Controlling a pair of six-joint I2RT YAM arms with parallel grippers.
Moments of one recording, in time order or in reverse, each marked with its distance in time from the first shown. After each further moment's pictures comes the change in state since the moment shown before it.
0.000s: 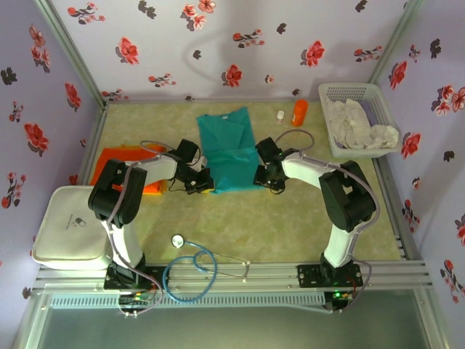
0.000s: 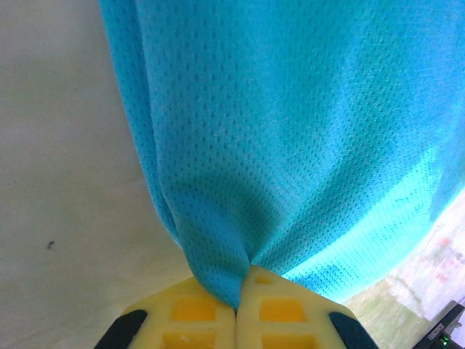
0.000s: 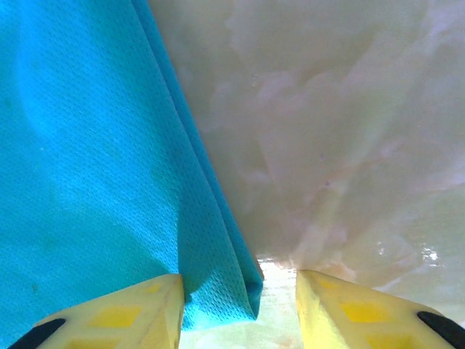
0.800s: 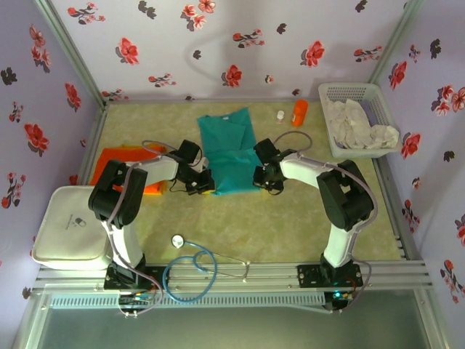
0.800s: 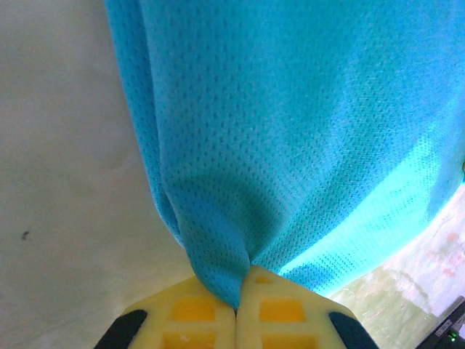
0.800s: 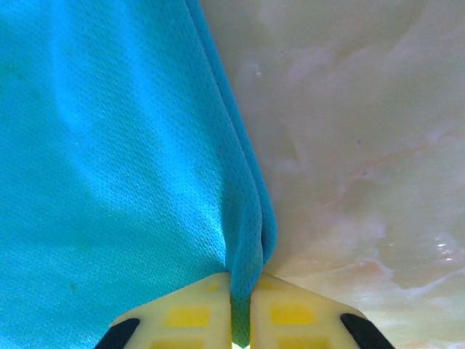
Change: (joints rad) left arm -0.015 -0.008 -0.003 -0.011 -0.011 0.015; right arm 0.011 0.016 0.000 0.019 -0.030 0.021
